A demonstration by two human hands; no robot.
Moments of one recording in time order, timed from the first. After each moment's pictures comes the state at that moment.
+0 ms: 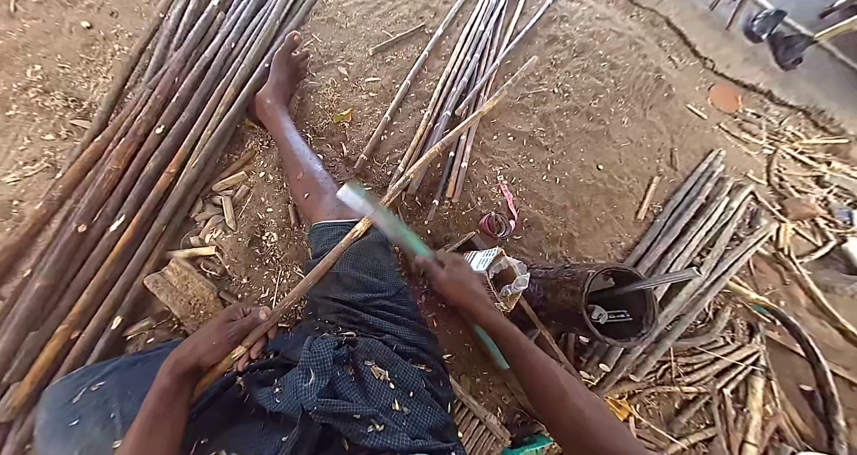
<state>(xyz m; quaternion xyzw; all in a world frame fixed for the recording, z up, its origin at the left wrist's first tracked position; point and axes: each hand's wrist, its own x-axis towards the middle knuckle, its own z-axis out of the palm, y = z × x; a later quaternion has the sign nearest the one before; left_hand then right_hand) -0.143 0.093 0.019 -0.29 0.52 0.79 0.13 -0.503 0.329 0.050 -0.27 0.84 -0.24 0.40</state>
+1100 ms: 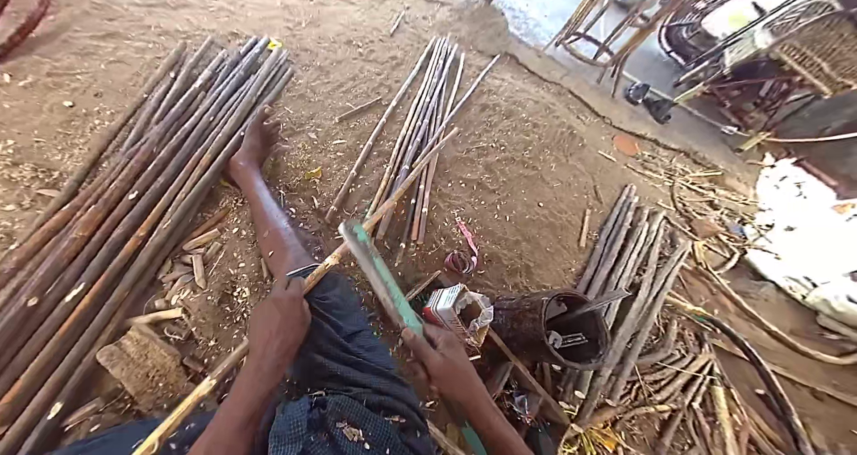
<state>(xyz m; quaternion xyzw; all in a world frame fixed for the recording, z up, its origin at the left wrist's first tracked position) -0.317 0.139 0.066 -0.42 0.89 0.19 0.03 -0.459 0.383 0.099 -0.19 0.79 -0.39 0.42</state>
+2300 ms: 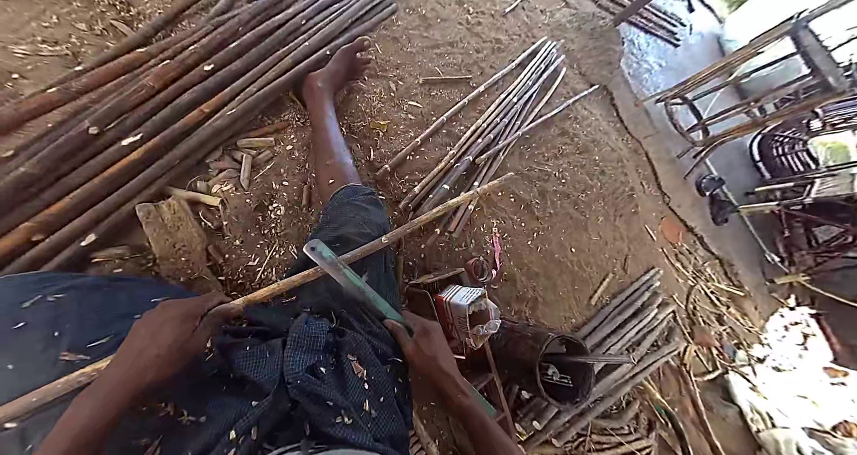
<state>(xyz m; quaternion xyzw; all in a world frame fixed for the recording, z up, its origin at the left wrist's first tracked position) -0.091 0.161 0.044 -0.43 0.83 0.35 0.01 -0.455 0.363 0.063 -0.35 0.85 -0.12 0.37</state>
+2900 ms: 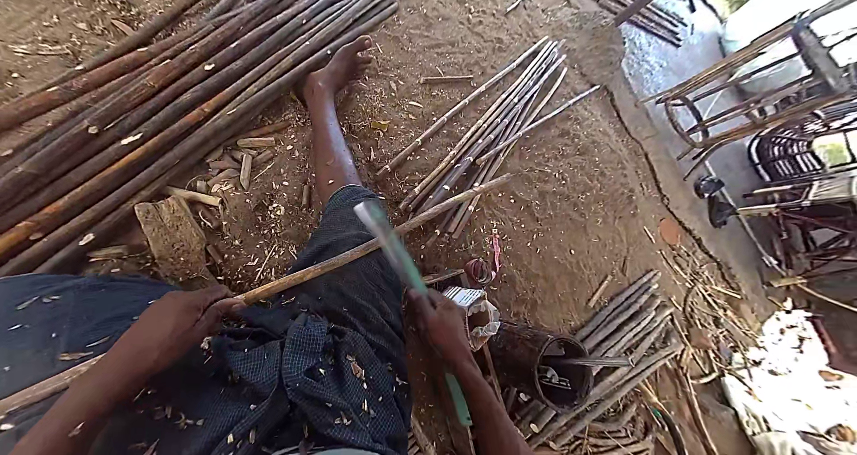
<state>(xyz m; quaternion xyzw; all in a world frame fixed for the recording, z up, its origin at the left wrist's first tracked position) -0.099 0.145 0.036 -0.41 0.82 0.41 0.04 -0.484 0.354 0.062 -0.28 0.87 -0.18 0.37</state>
